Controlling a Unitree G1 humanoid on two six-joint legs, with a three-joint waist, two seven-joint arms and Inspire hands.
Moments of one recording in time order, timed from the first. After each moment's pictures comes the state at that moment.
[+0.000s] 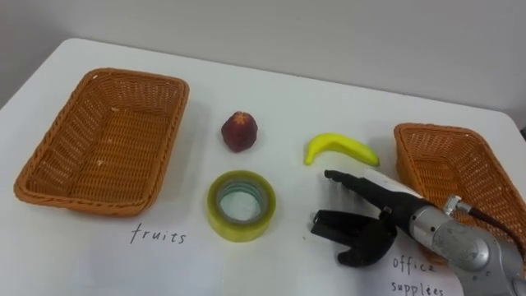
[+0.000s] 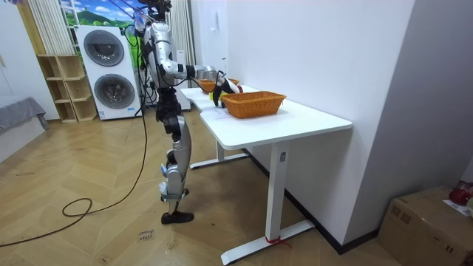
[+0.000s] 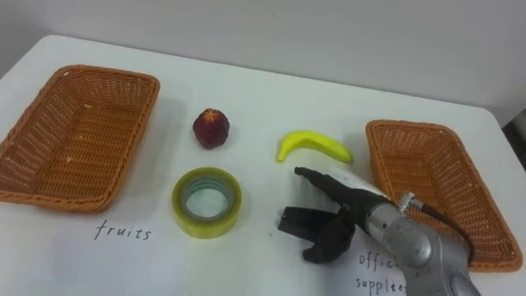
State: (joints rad) left arm 0.15 0.26 0.10 1.06 0.19 0.05 0.15; right arm 0.06 -0.43 0.10 -0.06 -0.60 0.14 0.59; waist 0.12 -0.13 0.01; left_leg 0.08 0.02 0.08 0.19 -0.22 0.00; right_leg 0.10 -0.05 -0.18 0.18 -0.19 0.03
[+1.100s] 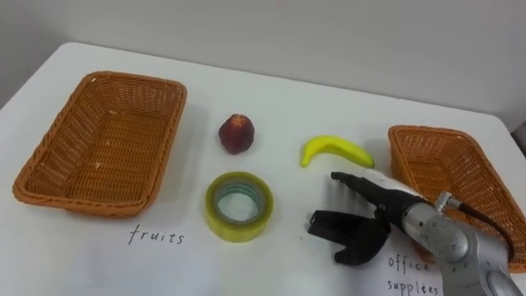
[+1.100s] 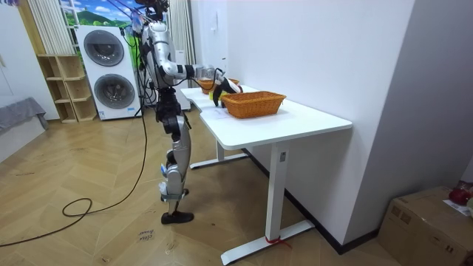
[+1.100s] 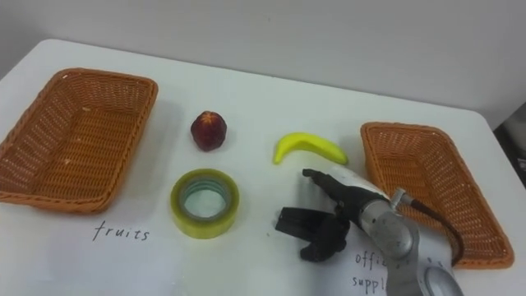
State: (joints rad) left arm 0.16 0.26 0.07 0.96 0.15 0.11 0.15; right arm 0.03 -0.34 0.14 -0.08 -0.79 0.30 0.63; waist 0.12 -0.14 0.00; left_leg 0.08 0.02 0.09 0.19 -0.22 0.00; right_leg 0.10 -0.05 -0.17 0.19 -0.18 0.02
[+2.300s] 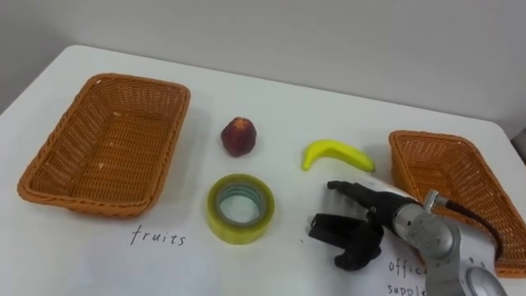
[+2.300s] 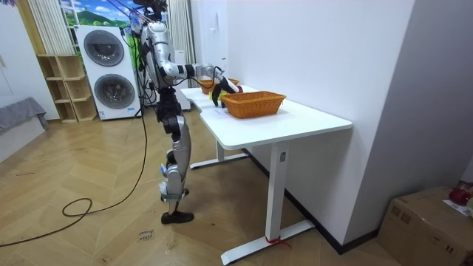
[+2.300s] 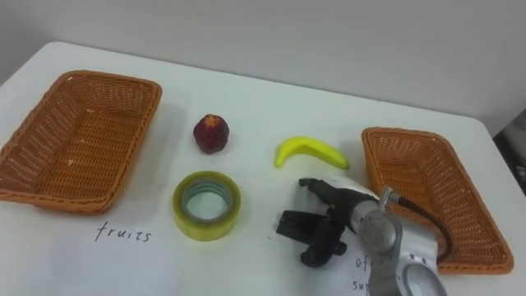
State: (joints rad) left arm 0.15 0.26 0.08 1.00 0.17 0.15 0.17; right arm 0.01 -0.29 0.19 -0.10 -0.95 0.37 0.71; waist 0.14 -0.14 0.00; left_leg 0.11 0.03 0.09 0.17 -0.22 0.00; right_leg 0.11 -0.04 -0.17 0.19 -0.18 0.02
